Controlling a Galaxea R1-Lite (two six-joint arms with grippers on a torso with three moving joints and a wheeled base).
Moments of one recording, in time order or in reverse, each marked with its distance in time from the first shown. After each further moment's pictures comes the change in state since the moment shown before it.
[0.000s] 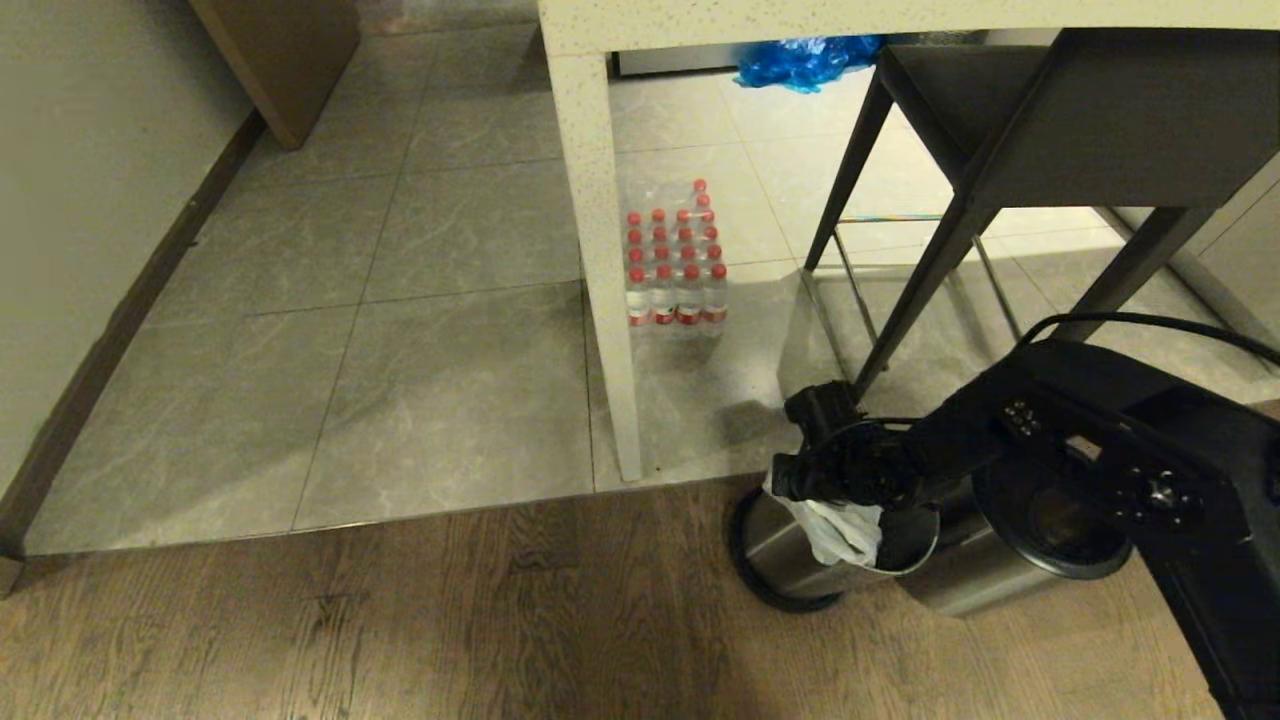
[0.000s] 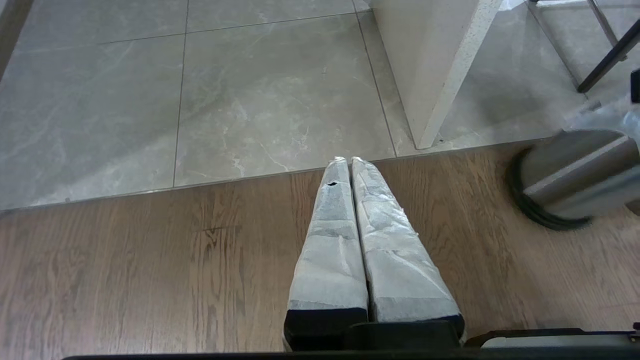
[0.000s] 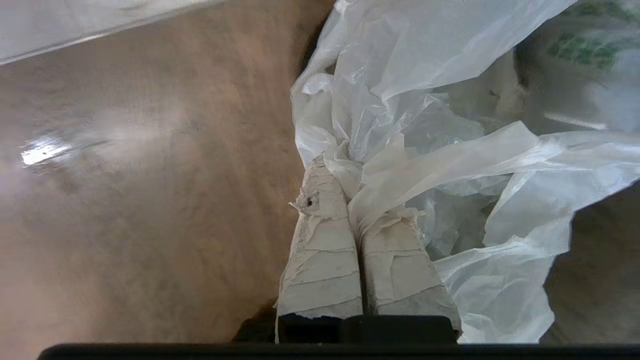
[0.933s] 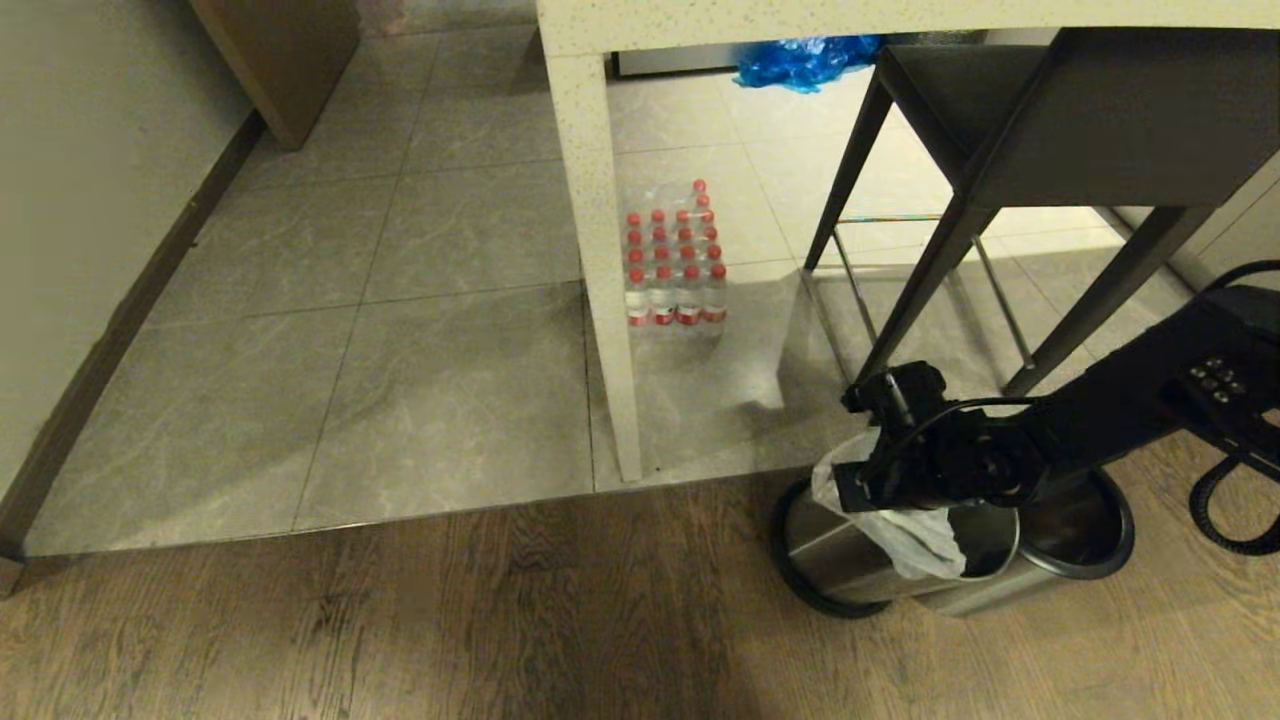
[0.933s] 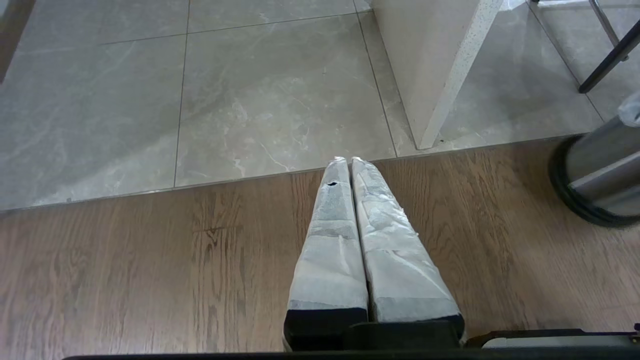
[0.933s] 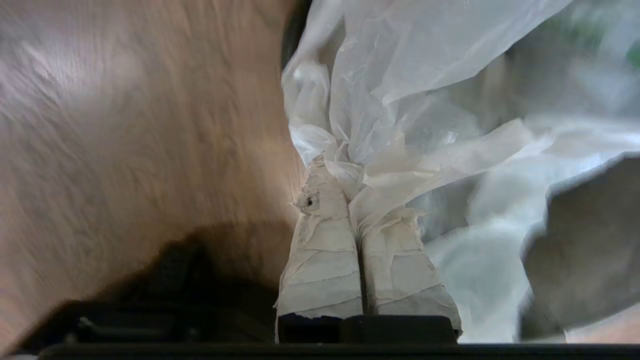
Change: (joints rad) left arm 0.000 0.000 0.000 0.000 -0.001 0.000; right arm -0.063 -0.286 0.268 0.069 0.035 -0.226
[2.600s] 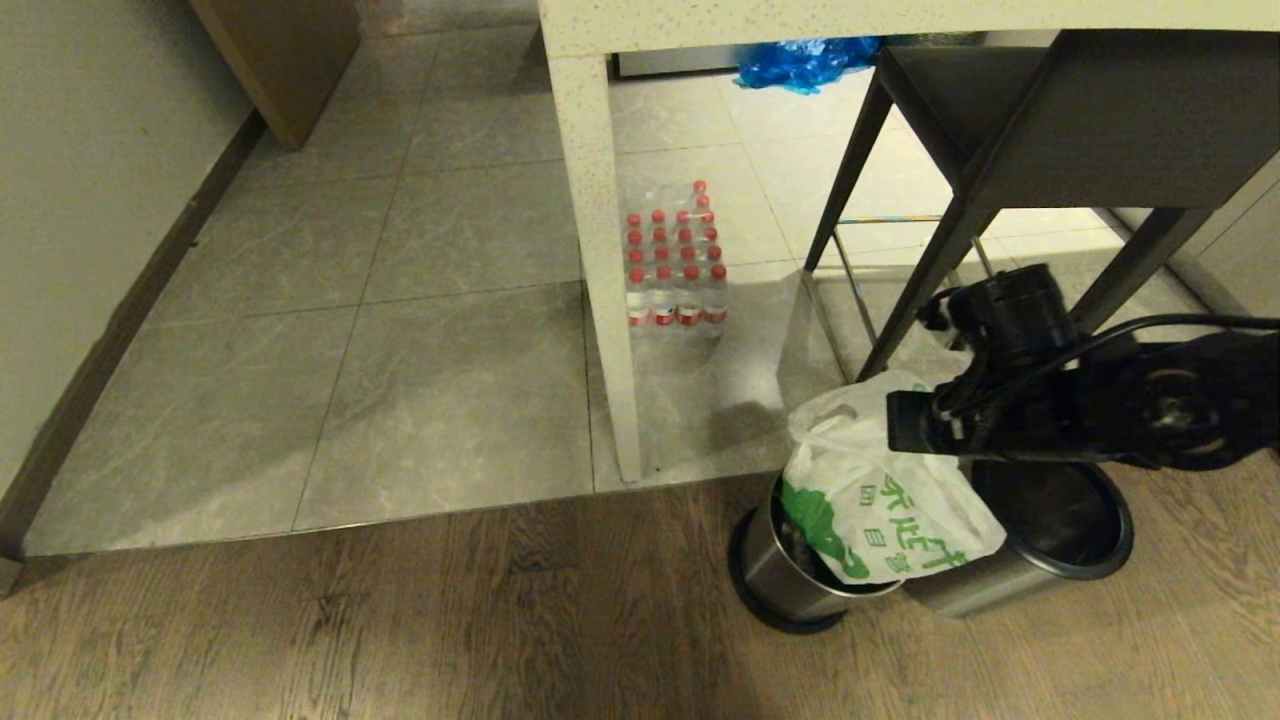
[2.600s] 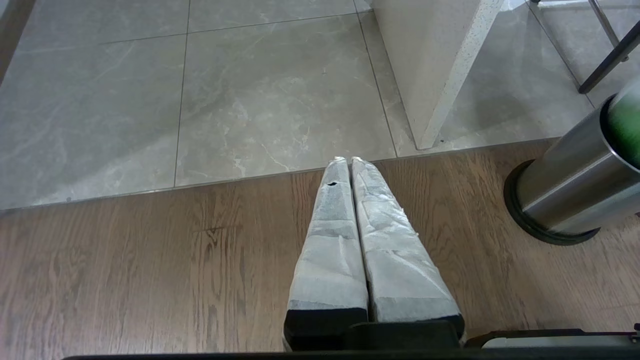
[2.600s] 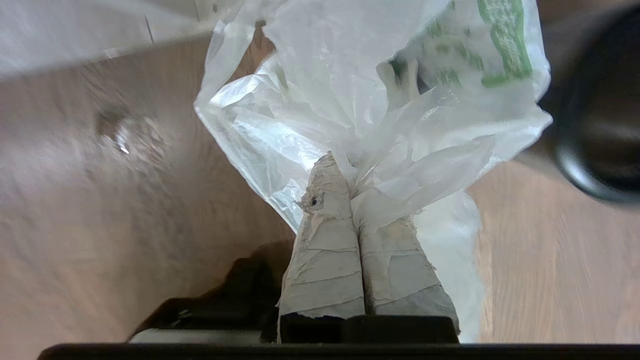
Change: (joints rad) left arm 0.000 0.000 0.000 0.000 0.000 0.000; right arm 0.031 -0.392 0.052 0.199 -0.010 0.157
